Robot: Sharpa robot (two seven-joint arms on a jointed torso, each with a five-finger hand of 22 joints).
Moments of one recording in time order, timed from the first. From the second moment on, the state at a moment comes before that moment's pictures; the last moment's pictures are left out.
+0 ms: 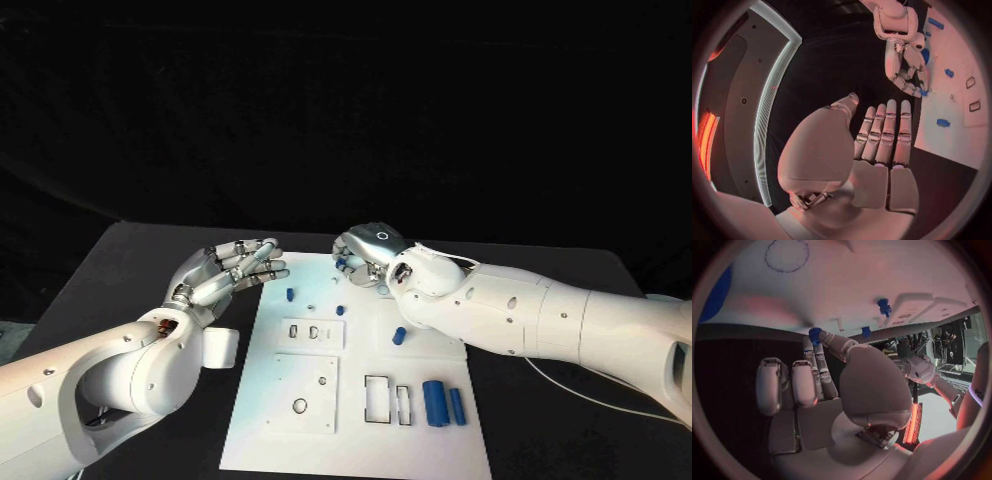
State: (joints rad) left arm 1.11 -0.94 0.05 1.72 0.02 -0.41 0.49; left_hand 1.46 -0.14 0.33 0.22 0.06 0.85 0.22 0.24 0.16 0.99 0.19 0.11 0.07 0.94 0.14 0.31 0.21 0.17 0.81 0.27 0.32 0.13; right arm 1.27 -0.49 -0.12 1.16 -1.68 -0.53 -0.10; right_hand 1.27 -0.13 0.66 -0.08 0.09 1.02 0.15 0.31 0.29 1.16 0.09 0.16 0.11 1.47 0.01 1.36 1.09 0.07 1.40 0.11 1.41 1.31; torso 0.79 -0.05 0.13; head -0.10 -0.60
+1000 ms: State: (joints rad) left arm 1.11 -0.96 0.05 1.72 0.02 -0.41 0.49; left_hand 1.46 -0.14 0.33 0.22 0.06 0.85 0.22 0.24 0.16 0.99 0.19 0.11 0.07 0.94 0.14 0.31 0.21 0.17 0.81 0.27 0.32 0.13; right arm 1.30 -0.77 -0.11 1.41 -1.58 -0.56 -0.09; right_hand 1.20 -0.22 0.59 -0.02 0.16 0.89 0.19 0.22 0.27 1.18 0.11 0.17 0.11 1.46 0.03 1.34 1.04 0.09 1.36 0.13 1.35 1.25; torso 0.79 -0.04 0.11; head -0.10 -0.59
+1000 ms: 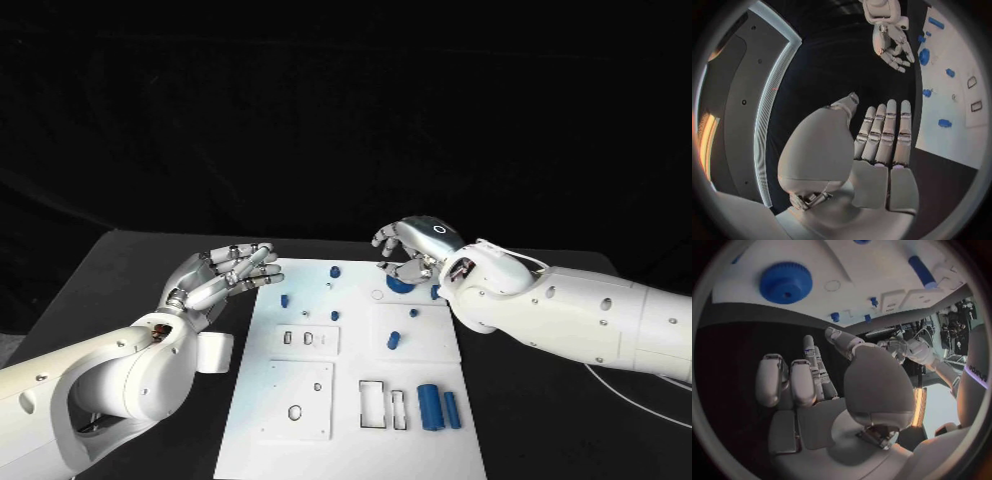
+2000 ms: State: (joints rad) left arm 1.11 -0.95 0.05 1.72 0.02 -0.40 0.49; left_hand 1.46 -0.14 0.33 0.22 0.06 0.85 0.22 0.24 0.16 0.99 0.19 0.11 0.07 0.94 0.14 0.31 0.22 0.17 0.82 0.26 0.32 0.13; right arm 1.28 -0.79 -0.11 1.32 -1.31 -0.32 -0.09; right_hand 1.24 -0.21 0.35 0.09 0.28 0.68 0.17 0.47 0.40 1.46 0.08 1.45 1.31 1.47 0.00 1.52 1.31 0.07 1.44 0.12 1.44 1.31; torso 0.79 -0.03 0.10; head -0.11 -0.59
